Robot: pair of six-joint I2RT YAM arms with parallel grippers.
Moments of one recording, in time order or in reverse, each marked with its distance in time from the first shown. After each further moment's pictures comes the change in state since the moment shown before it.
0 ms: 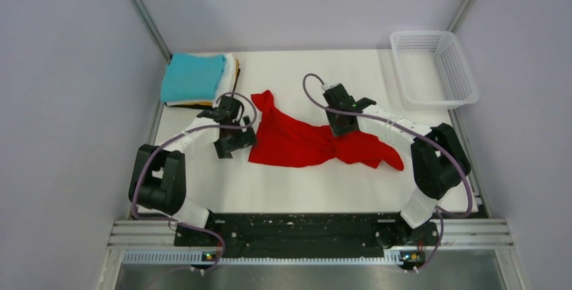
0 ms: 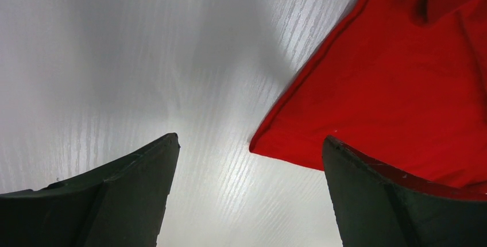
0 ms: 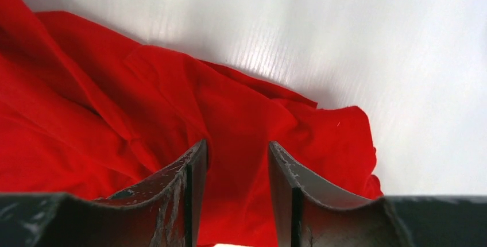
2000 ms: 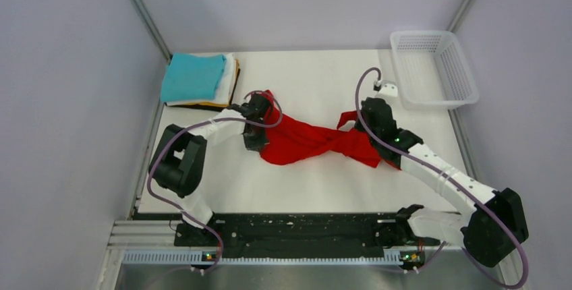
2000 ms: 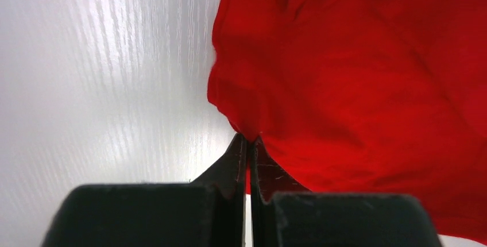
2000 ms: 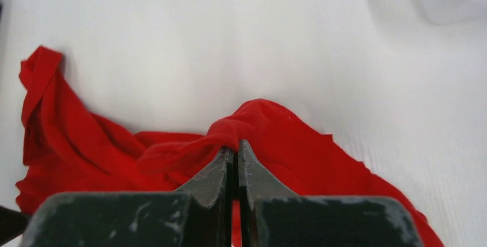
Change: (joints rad) left arm -0.207 0.203 0.143 0.001 -0.069 -0.032; right arm -0.039 -0.545 -0.399 0.383 0.147 0.311
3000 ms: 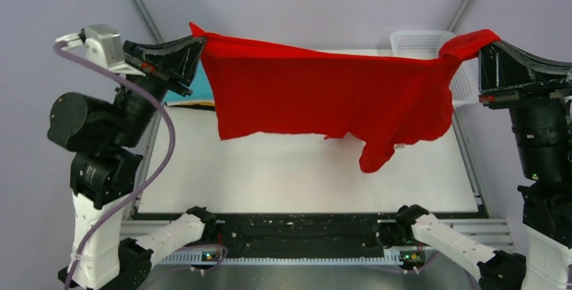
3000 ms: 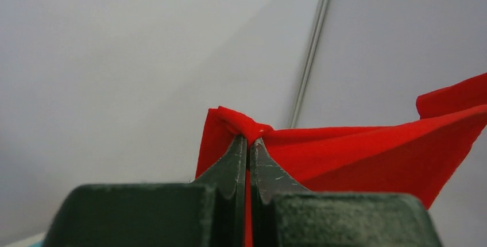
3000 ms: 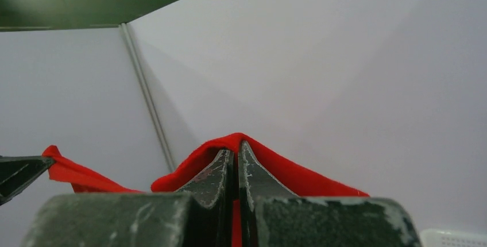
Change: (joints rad) left arm -0.009 -0.741 0.698 0.253 0.155 0.438; right arm -0.028 -0.355 0.932 -0.123 -0.286 -0.344
